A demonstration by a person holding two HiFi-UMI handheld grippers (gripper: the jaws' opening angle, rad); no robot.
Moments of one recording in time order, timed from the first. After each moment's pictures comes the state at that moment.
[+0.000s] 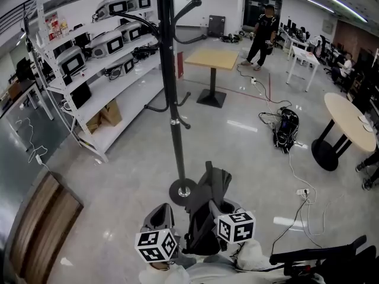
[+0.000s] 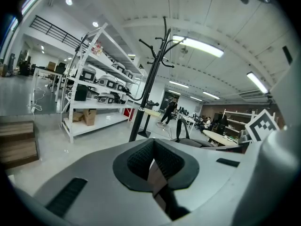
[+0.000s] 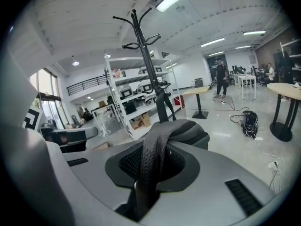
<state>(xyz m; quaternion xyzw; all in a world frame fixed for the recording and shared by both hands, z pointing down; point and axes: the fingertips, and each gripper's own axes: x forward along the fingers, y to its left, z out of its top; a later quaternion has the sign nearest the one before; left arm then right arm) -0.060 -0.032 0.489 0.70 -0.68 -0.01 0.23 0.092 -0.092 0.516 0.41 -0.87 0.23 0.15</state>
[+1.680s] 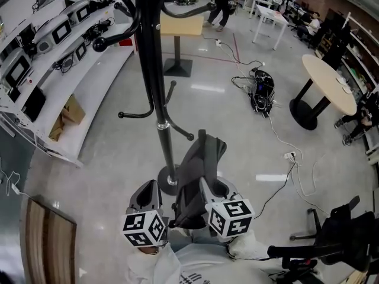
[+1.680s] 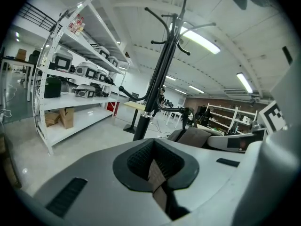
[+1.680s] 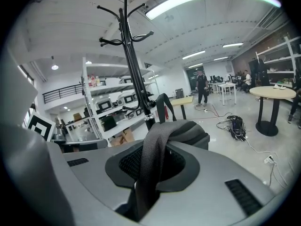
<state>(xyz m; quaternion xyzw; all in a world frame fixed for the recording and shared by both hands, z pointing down) -0.156 -0.210 0.502 0.77 -0.58 0.03 0.24 0.002 -0.217 0.486 0.54 -0.81 0.22 0.10</state>
